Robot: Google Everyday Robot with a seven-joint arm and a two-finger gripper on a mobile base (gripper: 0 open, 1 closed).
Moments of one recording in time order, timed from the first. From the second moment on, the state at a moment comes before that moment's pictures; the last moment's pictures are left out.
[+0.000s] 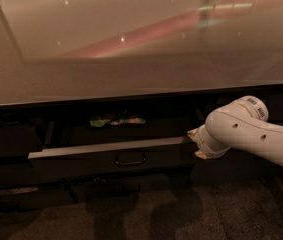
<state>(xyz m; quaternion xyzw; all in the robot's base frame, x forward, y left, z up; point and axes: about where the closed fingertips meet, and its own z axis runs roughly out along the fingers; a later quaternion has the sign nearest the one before) 0.534 -0.204 0.634 -0.82 0.54 -0.13 0.12</state>
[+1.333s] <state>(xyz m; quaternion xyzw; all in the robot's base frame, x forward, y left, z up) 0.523 -0.204 0.632 -0.83 0.53 -0.14 0.12</state>
